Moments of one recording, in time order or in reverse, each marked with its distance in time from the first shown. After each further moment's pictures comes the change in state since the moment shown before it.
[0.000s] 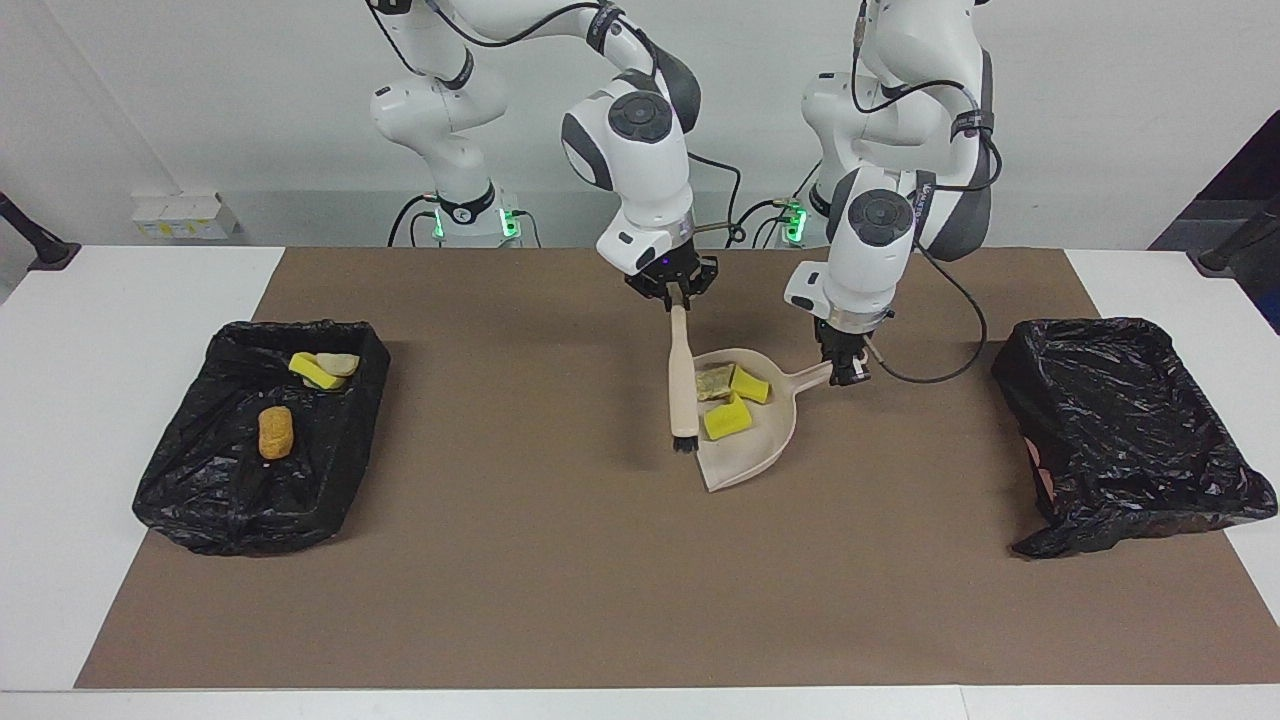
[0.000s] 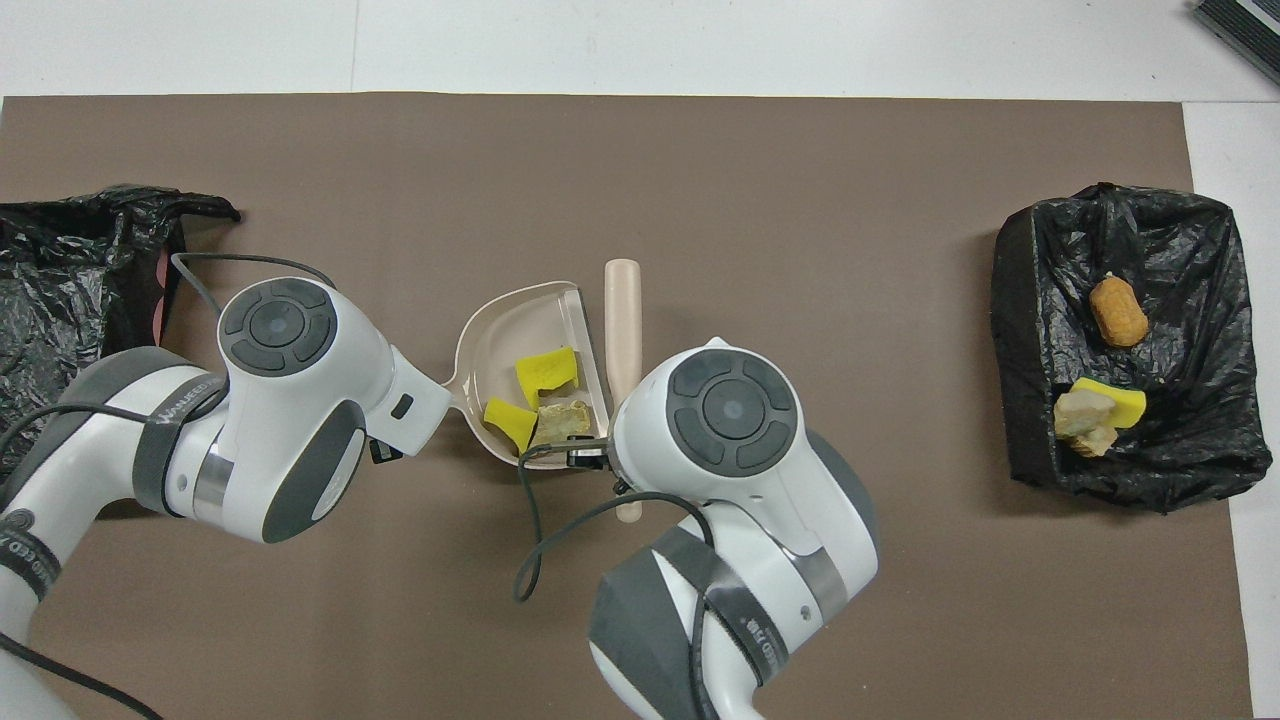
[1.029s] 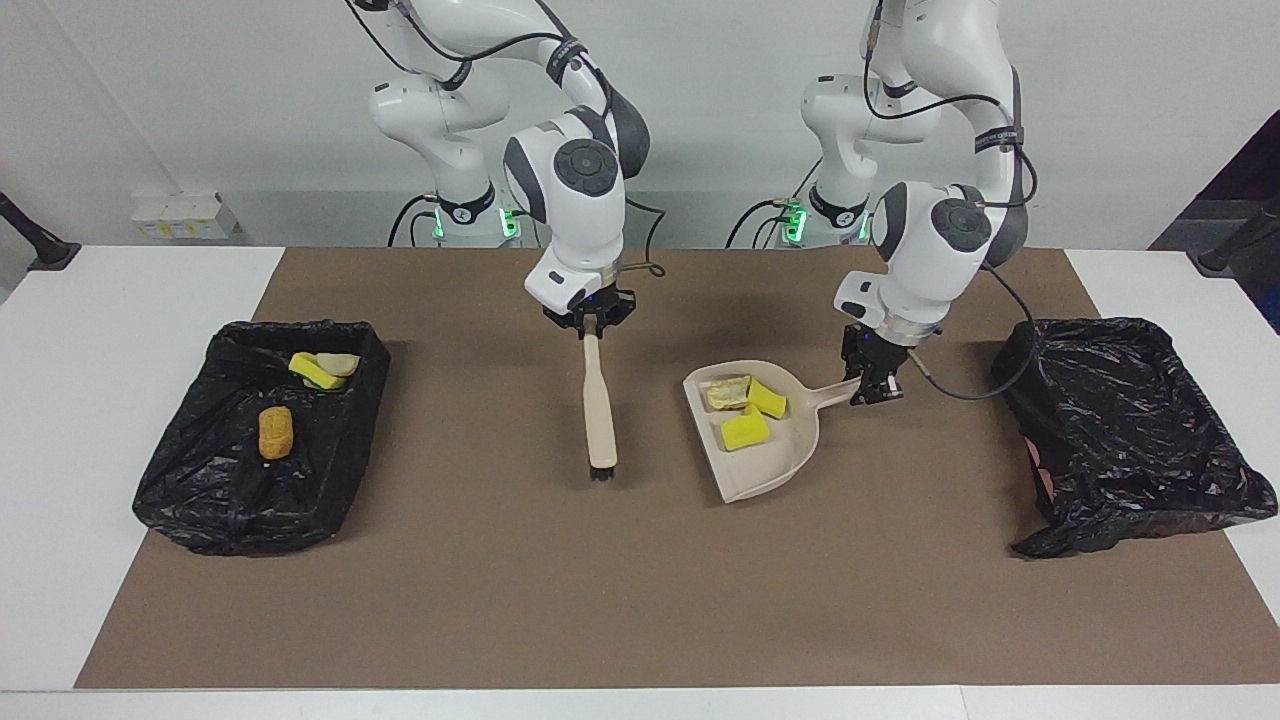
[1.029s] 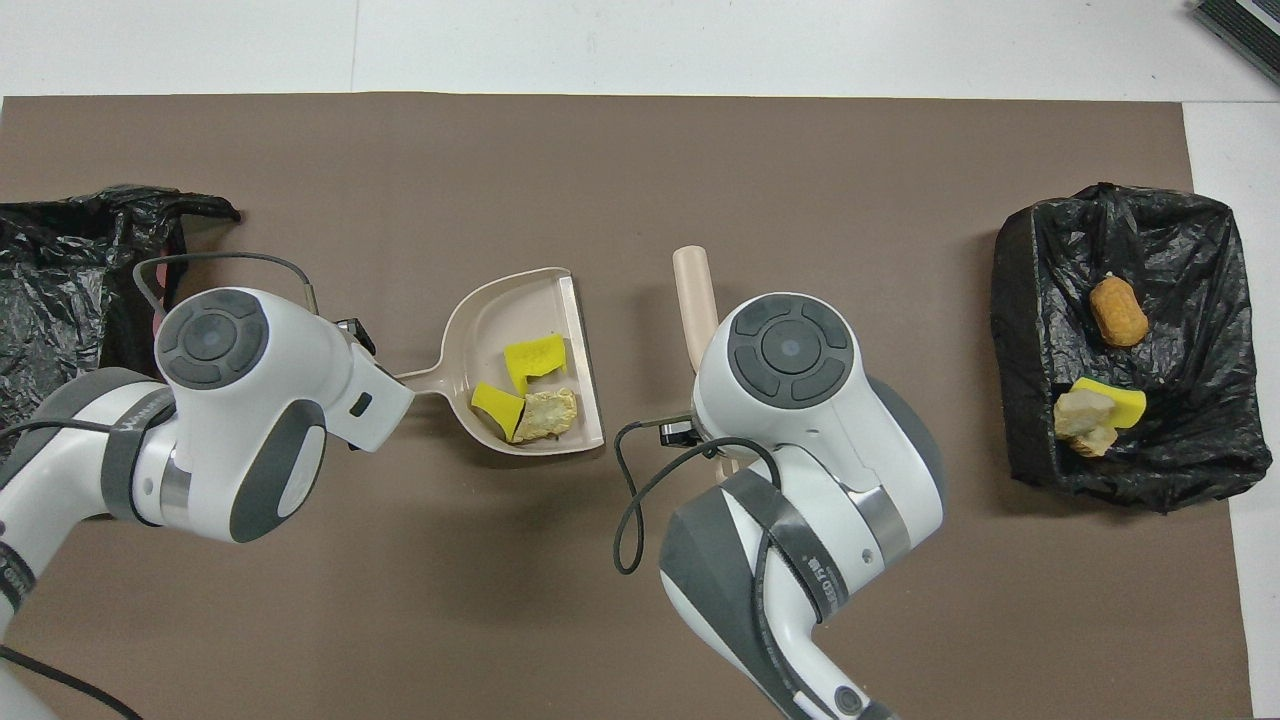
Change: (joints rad) left arm 0.153 -0.007 0.013 -0.041 -0.232 0.182 0.319; right arm -0.118 -0.037 0.000 -0.111 -0.134 -0.107 -0.144
